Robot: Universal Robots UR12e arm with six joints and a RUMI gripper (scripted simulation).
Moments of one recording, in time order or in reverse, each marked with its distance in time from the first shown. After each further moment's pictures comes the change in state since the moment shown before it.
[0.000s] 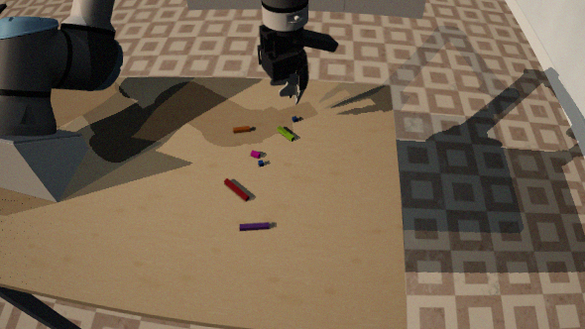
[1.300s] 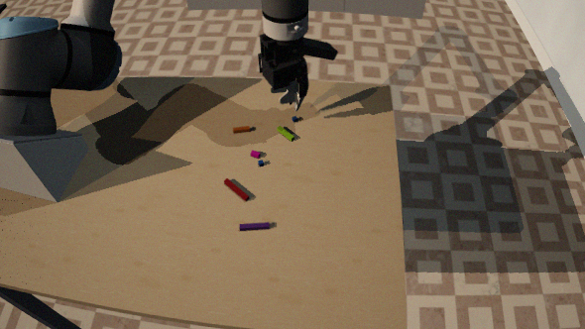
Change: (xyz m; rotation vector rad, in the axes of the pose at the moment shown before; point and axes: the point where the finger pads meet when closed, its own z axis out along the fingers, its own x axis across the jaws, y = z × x) arm 0.000 0.000 0.022 0.000 0.000 0.000
